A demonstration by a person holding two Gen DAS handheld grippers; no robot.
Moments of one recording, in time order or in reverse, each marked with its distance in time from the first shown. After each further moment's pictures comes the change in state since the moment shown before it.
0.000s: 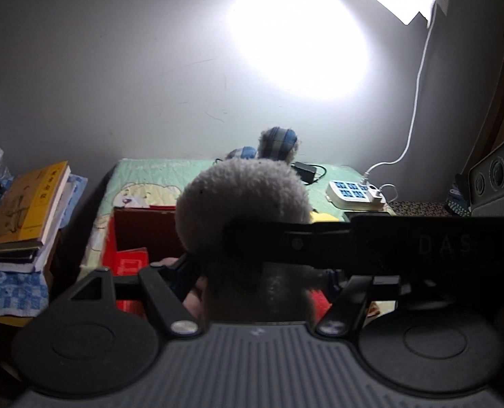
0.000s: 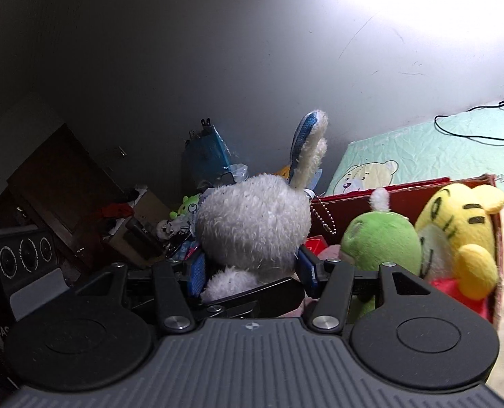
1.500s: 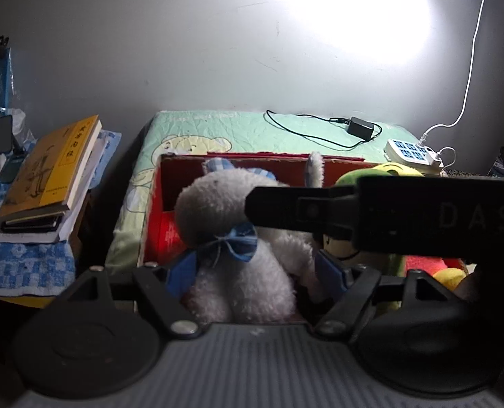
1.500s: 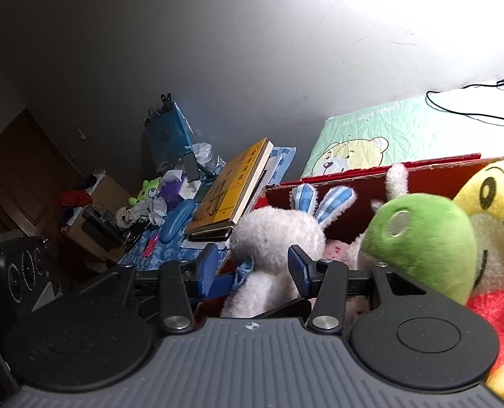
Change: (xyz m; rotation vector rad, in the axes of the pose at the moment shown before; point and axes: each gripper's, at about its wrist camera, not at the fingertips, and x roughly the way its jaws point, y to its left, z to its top) left arm 0.053 0.048 -0.019 -0.003 0.149 0.109; right arm 0.062 0.004 -0.008 -0.021 0.033 -0.166
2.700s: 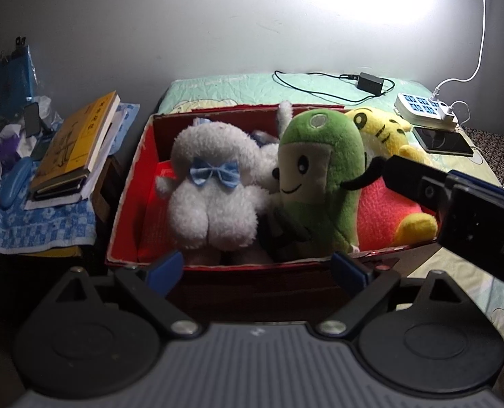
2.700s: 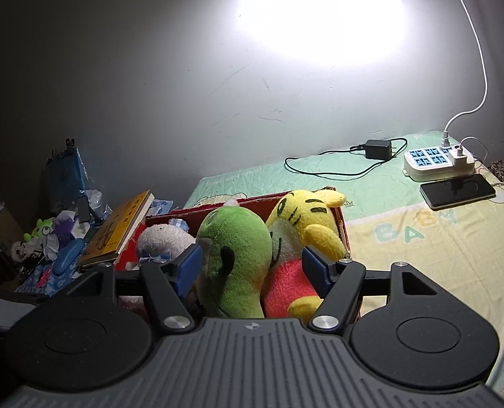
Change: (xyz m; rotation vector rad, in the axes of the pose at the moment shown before) left arm -0.022 -0.070 -0.021 0.022 0.147 0.162; right arm -0.094 0.001 -0.050 -0.038 -0.241 -0.447
